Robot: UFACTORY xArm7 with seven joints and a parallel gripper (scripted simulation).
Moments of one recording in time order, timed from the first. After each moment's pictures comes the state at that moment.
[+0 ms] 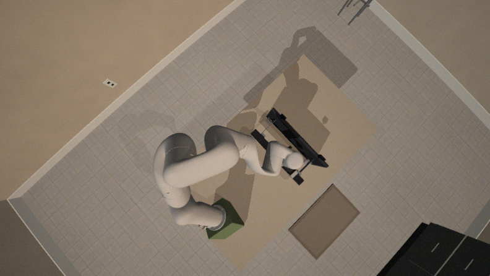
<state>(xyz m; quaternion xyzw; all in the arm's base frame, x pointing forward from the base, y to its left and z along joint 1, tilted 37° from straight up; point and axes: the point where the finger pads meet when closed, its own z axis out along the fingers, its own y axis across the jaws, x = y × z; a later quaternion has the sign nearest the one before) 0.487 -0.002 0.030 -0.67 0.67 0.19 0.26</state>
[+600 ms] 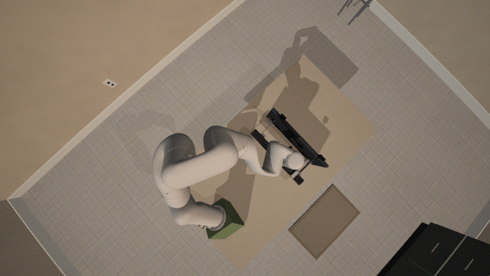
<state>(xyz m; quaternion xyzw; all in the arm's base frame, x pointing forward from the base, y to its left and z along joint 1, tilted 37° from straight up) 0.486 -0.006 0.035 -0.67 0.67 0.19 0.26</state>
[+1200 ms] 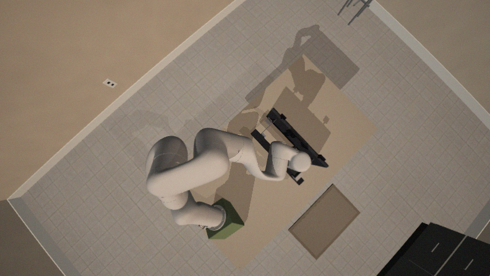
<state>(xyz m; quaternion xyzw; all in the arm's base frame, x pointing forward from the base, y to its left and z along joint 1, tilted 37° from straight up) 0.481 -0.039 0.078 -0.67 0.67 0.19 0.26</state>
